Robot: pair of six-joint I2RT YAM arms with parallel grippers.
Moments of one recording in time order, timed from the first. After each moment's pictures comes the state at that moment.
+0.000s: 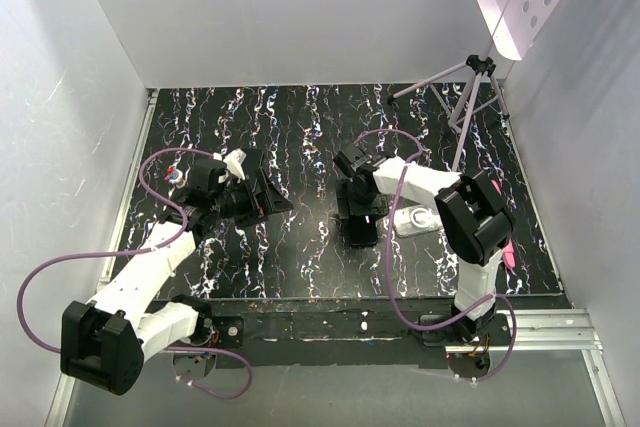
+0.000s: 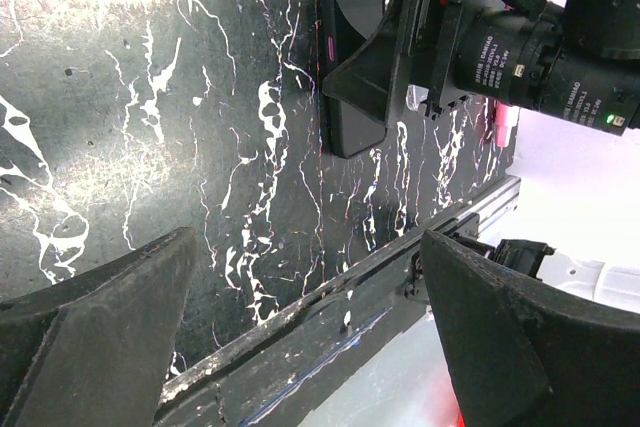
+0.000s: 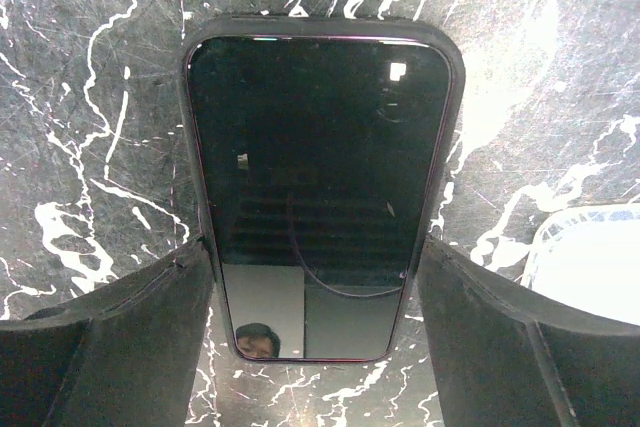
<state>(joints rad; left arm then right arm) -0.32 1.04 0.72 -0.37 0.47 -0.70 0.72 1.91 1.29 -0.74 0.09 0.55</state>
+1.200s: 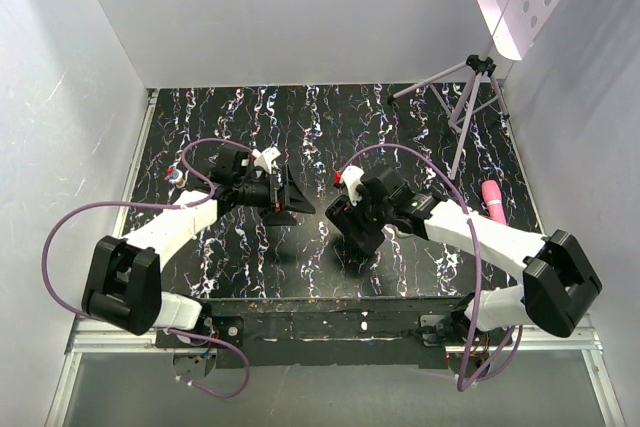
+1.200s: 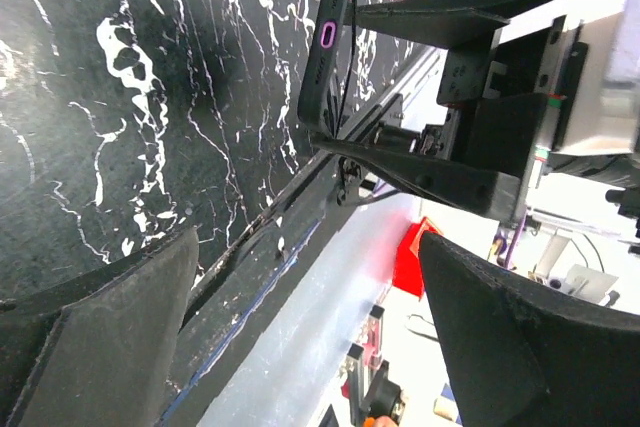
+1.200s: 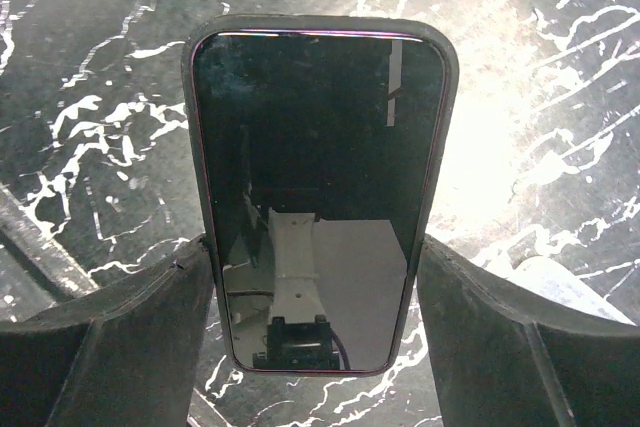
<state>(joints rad) -0.36 1.35 0.83 -0.28 0.84 -0.68 0.81 1.34 0.87 -0.40 -0.10 -0.04</state>
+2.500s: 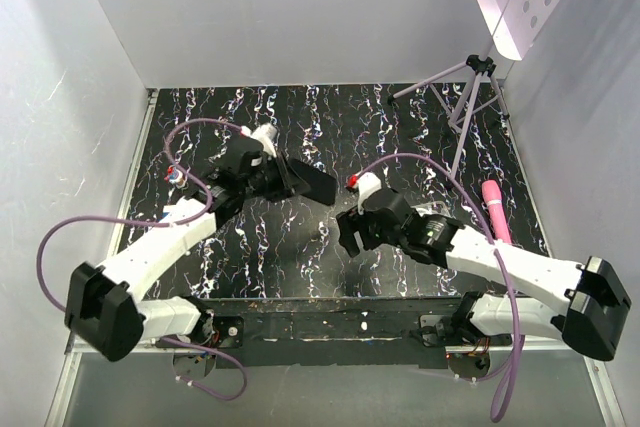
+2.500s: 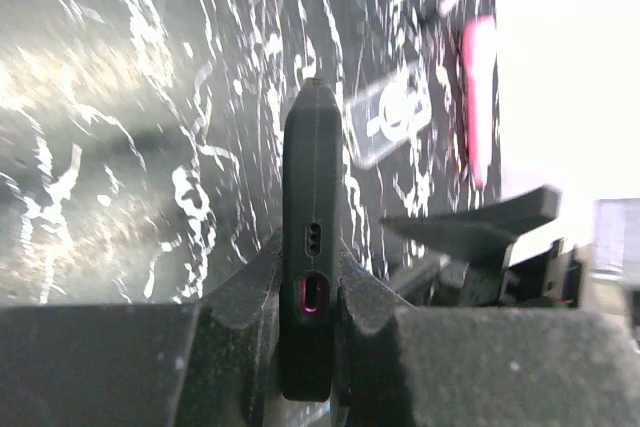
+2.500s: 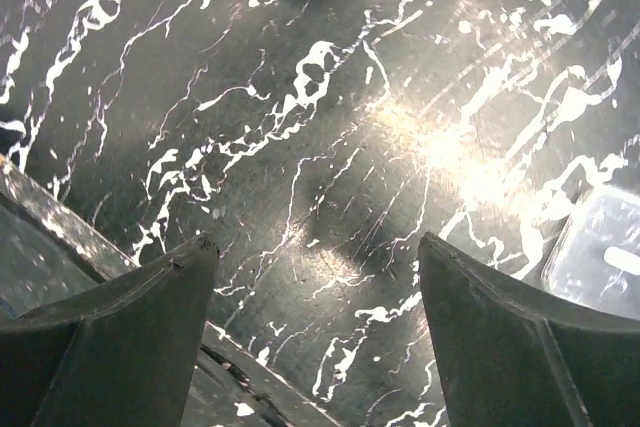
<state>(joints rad) -0.56 1.25 0.93 -0.27 0.30 -0.77 1.00 1.14 0.77 -0.35 0.12 0.26</state>
